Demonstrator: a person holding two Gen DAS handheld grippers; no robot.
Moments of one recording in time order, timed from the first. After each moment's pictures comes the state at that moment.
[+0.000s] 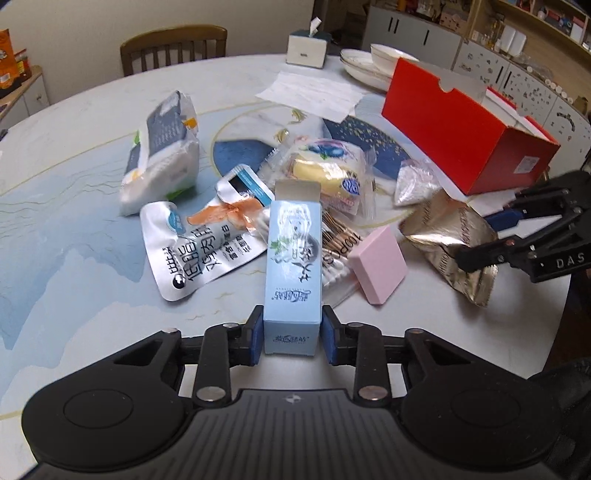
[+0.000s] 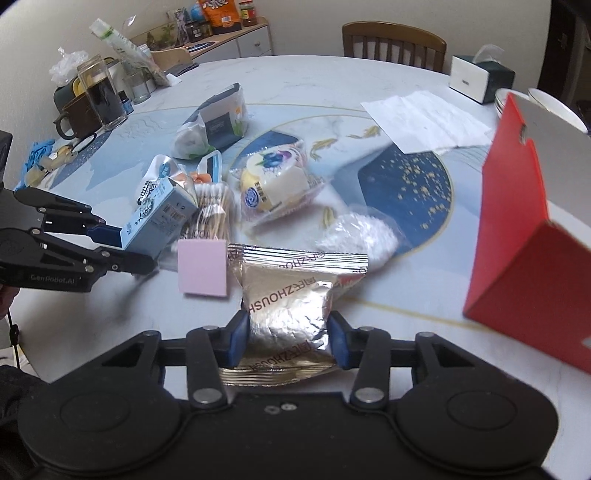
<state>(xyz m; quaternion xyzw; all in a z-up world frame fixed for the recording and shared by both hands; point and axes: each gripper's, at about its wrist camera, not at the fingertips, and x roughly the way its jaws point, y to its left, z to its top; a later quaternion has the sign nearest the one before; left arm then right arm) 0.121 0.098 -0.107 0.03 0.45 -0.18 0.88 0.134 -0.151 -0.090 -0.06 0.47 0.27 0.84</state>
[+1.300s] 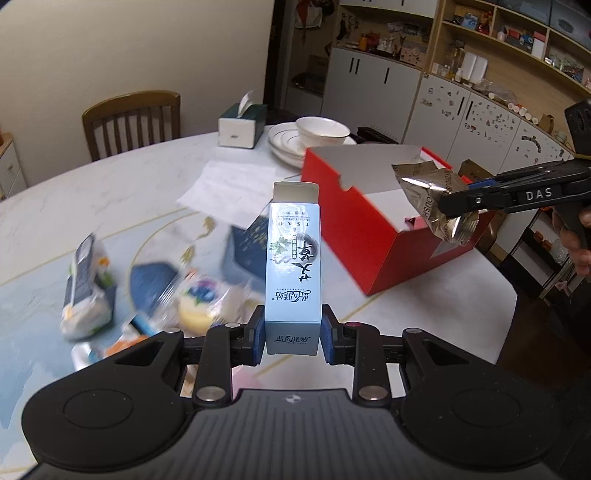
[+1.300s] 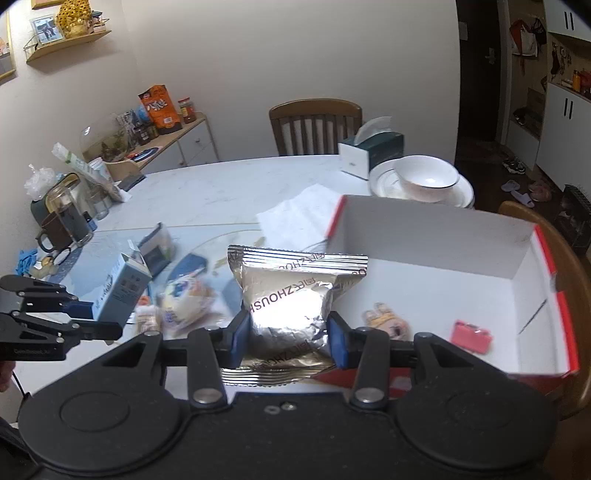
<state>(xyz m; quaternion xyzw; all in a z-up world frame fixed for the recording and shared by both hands) 0.129 -0.014 -0.007 0.04 0.38 -0.22 0.90 0.153 -0.292 0.017 0.01 0.38 0.21 0.90</state>
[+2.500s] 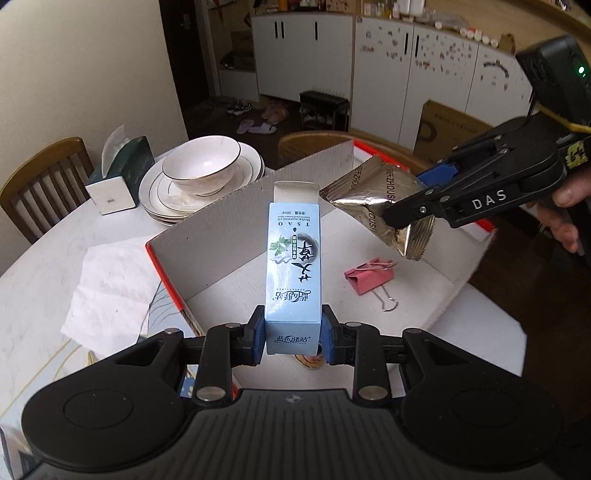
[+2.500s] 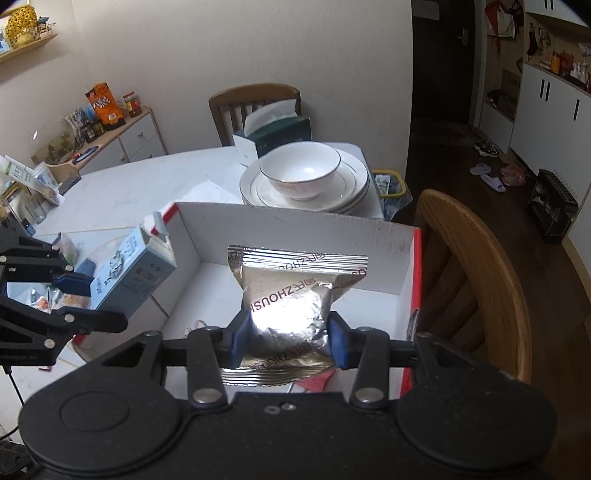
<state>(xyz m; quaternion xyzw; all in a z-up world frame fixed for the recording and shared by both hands) 0.252 -0.230 -0.011 0.17 0.40 -0.28 0.86 0.257 -0.438 -0.013 0.00 0.41 0.18 0.89</state>
